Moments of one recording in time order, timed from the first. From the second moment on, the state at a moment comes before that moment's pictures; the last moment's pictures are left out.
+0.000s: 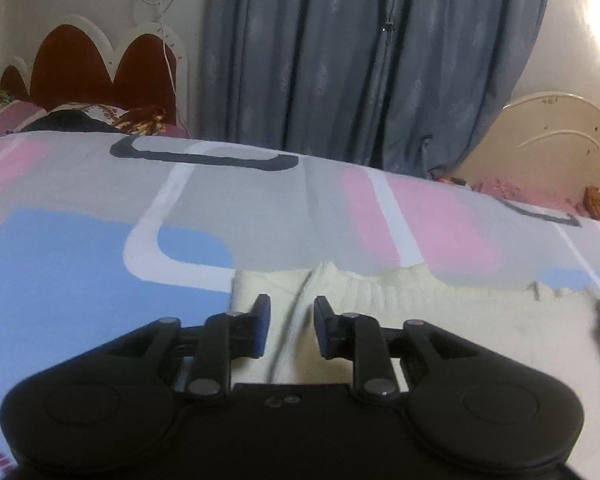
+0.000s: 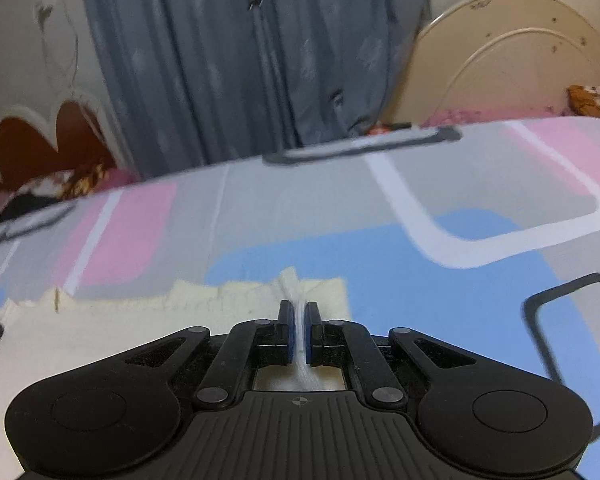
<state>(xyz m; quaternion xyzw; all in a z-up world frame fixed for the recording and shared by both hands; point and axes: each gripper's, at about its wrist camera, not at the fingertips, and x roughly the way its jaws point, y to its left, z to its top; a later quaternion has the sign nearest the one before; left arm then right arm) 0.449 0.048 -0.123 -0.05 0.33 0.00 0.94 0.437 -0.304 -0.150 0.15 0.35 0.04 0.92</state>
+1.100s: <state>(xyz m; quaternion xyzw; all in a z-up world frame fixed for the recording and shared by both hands) 0.369 0.009 -0.112 -0.02 0.38 -0.05 0.92 0.337 -0.231 -0.132 0.12 0.37 0.12 0.92</state>
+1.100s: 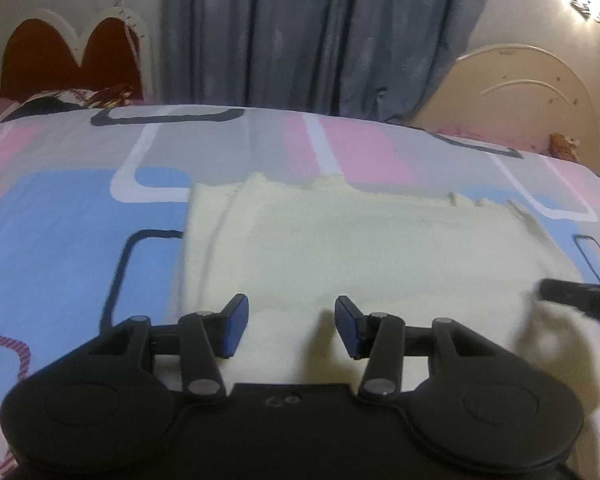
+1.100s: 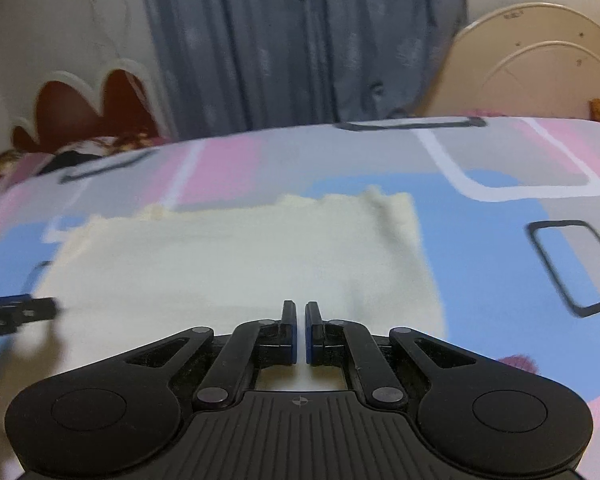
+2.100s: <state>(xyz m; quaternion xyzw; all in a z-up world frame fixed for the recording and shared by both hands) 0.310 0.007 -0.125 0.00 0.40 -0.06 0.92 0.273 -0.201 -0.135 0.12 0.38 0.13 0.91</state>
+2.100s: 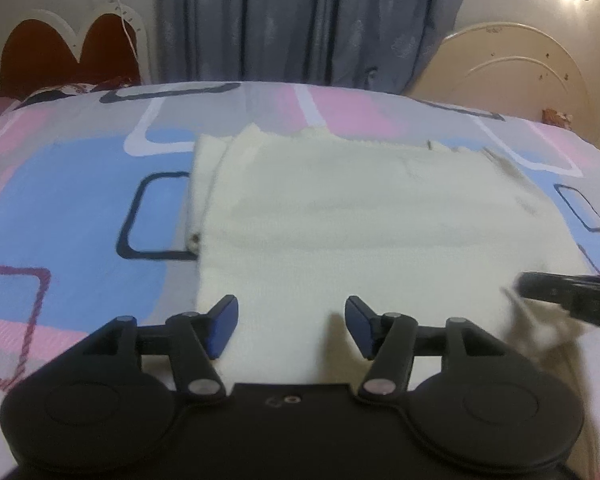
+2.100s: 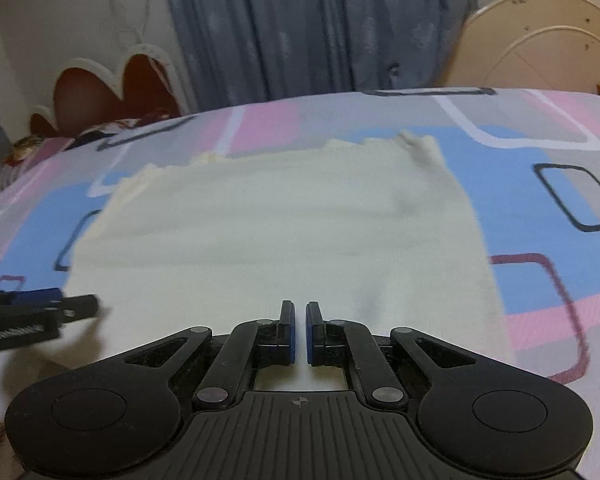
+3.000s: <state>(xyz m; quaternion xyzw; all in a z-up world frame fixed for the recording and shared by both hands) 0.284 0.025 -0.119 -0.07 0.43 -0.04 0.90 0.246 -0.204 -0.124 0.11 0.37 0.11 0.92</state>
